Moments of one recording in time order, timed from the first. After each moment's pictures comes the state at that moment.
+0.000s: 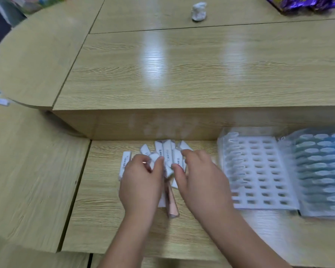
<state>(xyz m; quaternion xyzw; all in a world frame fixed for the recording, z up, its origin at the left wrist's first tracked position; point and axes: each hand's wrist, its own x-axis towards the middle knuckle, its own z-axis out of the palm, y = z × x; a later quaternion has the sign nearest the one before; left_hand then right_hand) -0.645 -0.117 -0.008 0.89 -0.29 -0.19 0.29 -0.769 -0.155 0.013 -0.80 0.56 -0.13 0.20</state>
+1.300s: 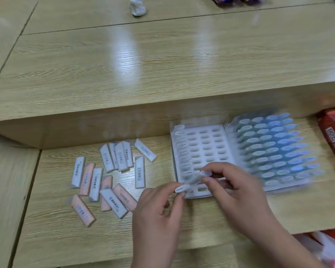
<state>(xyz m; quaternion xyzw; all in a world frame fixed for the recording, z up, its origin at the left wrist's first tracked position) -0.770 -0.080 0.007 0.72 -0.52 -0.20 0.42 -0.929 -0.151 0.002 -0.70 0.48 -0.37 0.38</state>
